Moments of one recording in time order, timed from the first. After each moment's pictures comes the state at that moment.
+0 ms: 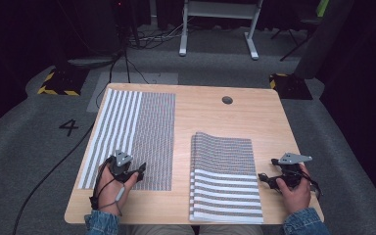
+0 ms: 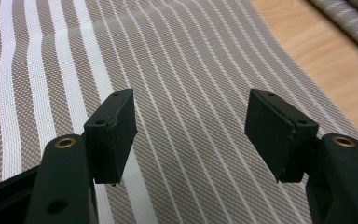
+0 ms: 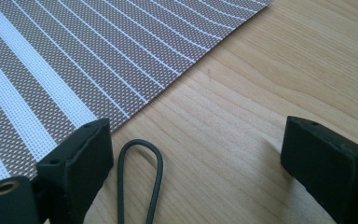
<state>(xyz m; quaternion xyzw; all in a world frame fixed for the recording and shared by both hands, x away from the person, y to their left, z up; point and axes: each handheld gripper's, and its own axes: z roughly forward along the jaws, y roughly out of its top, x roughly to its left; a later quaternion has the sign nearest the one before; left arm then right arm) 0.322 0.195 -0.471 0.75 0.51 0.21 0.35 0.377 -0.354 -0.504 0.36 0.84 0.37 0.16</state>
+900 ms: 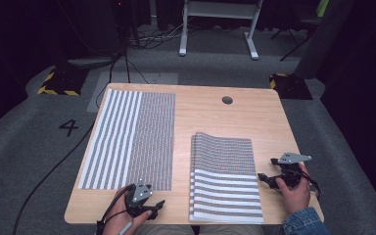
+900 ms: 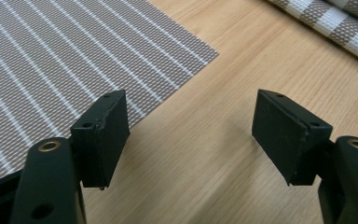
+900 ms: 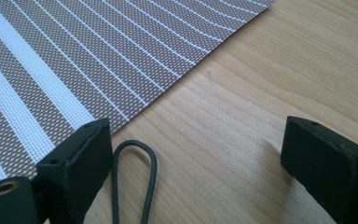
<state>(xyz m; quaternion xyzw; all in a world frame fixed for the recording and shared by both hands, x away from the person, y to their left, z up) 0.260 0.153 -0.502 0.84 0.37 0.13 0.37 0.379 -0.353 -0.505 0.35 0.84 0.37 0.16</state>
